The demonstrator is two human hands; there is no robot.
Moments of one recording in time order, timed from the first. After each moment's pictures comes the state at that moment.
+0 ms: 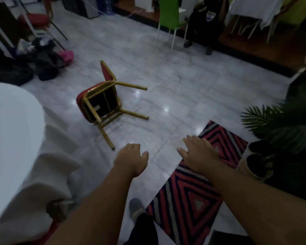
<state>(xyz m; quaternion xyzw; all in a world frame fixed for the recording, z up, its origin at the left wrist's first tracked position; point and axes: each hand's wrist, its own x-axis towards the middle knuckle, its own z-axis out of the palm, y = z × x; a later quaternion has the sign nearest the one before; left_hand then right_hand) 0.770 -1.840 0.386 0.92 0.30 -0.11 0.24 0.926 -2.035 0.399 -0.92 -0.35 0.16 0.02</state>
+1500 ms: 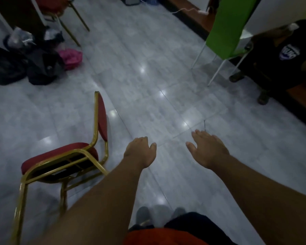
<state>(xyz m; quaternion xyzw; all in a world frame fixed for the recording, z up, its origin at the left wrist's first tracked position) 1.591 -1.344 0.356 0.83 0.45 -0.10 0.32 1.788 -1.479 0.391 -0.86 -0.47 0.18 -0.07</state>
